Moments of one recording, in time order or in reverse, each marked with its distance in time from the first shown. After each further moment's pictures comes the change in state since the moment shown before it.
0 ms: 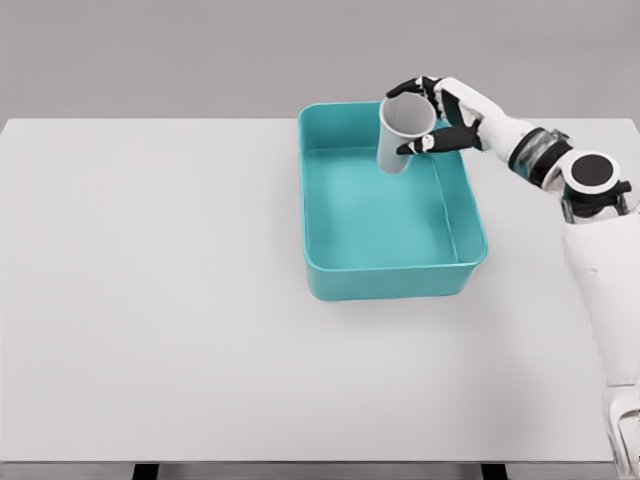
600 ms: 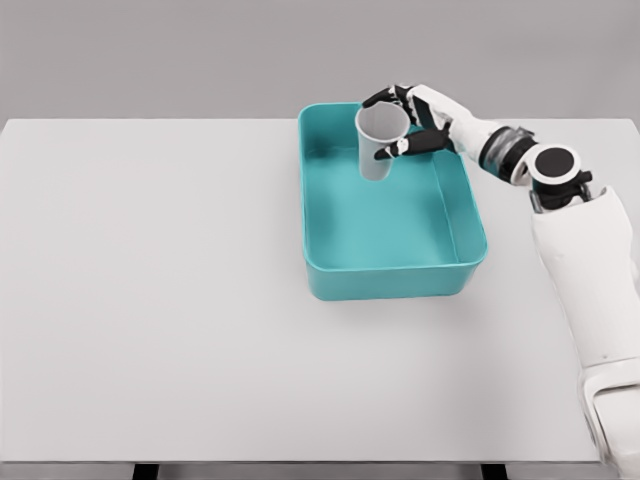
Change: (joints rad) left arm 0.000 0.000 0.000 0.000 0.000 0.000 0.000; right arm -0.064 0.058 0.055 0.140 0.046 -0.019 0.000
